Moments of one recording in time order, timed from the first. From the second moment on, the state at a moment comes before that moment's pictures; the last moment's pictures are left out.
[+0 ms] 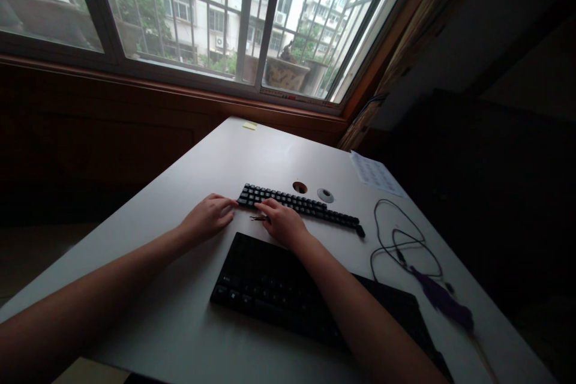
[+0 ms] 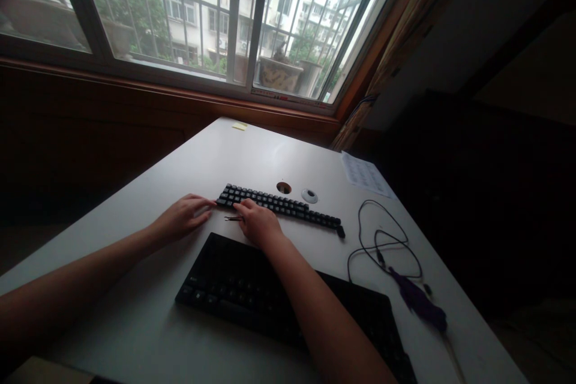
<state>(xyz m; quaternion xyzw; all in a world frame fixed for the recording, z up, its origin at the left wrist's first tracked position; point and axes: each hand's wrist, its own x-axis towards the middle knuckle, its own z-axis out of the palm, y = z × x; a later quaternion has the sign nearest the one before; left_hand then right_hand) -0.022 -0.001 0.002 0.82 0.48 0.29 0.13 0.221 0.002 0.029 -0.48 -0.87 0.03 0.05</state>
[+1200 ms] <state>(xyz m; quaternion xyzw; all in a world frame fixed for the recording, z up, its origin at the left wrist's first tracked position) -0.023 0.001 -0.004 0.85 0.44 0.27 0.09 0.221 -0.001 0.030 -0.50 -0.87 0.02 0.03</state>
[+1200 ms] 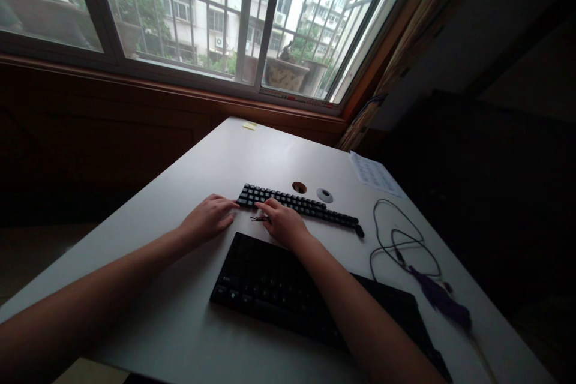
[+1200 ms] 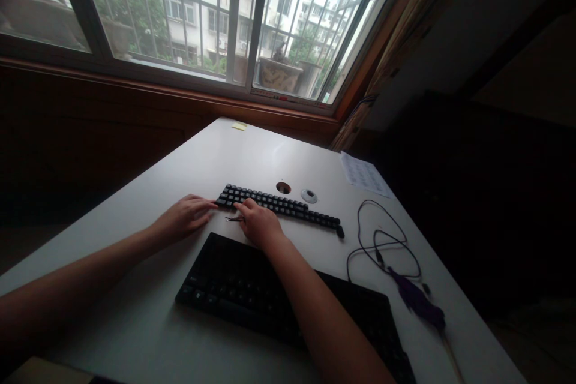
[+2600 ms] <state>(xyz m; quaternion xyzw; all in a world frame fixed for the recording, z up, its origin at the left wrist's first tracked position) -0.018 -0.008 0.013 0.84 0.44 0.31 0.11 0.239 -0.086 0.054 -0.47 -0.71 0.25 0.46</state>
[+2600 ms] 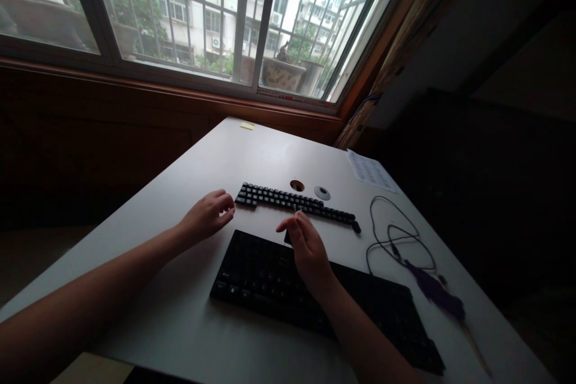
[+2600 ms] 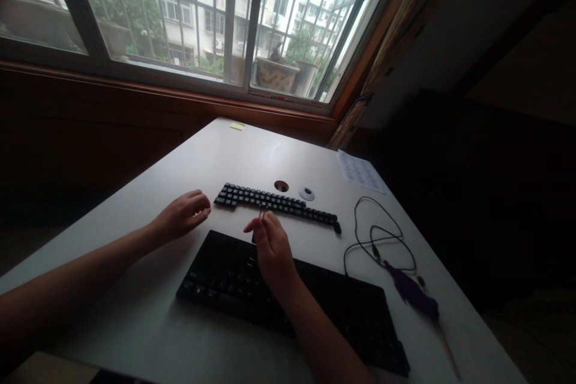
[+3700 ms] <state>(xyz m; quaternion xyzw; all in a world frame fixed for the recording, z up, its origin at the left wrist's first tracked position) -0.007 -0.019 0.015 0.93 0.22 0.26 0.17 0.231 -0.113 0.022 -0.43 -0.79 0.25 0.36</state>
